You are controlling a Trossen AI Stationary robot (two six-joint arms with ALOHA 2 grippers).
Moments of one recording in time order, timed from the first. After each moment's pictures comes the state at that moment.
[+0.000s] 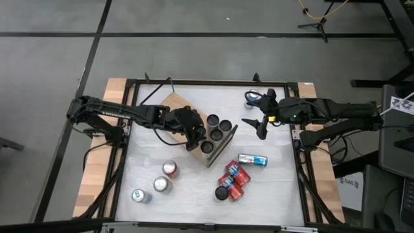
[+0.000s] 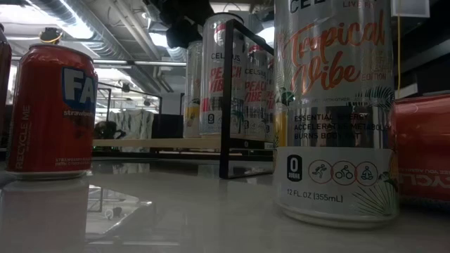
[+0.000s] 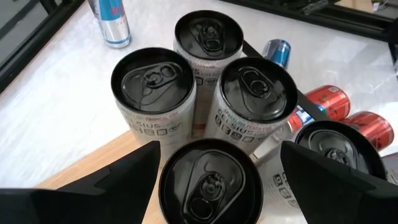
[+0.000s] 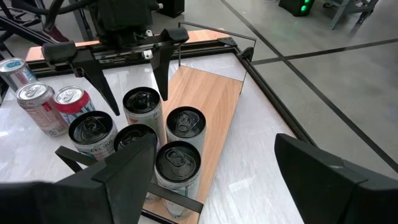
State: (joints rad) left arm -0.04 1.45 1.19 -0.45 -0.17 -0.29; right arm 0.10 1.07 1.22 -0.64 0.35 0.15
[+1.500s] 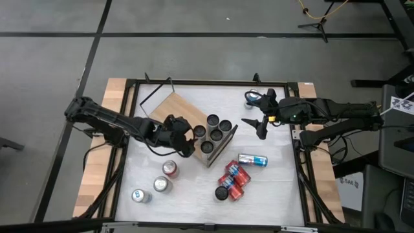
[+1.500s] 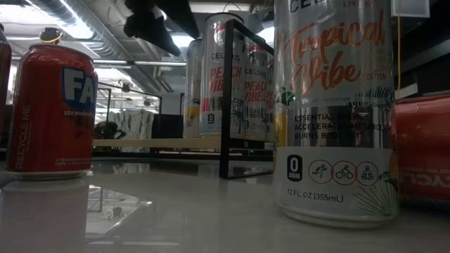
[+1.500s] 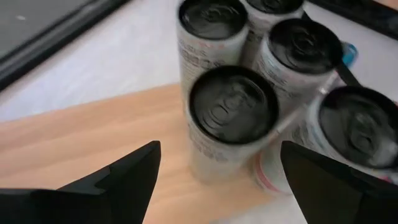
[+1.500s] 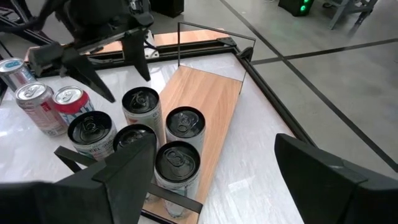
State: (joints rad) left arm -0.25 1.43 1.19 -0.68 -0.58 -0.73; right arm 0.10 1.07 1.22 -0.64 0.35 0.15
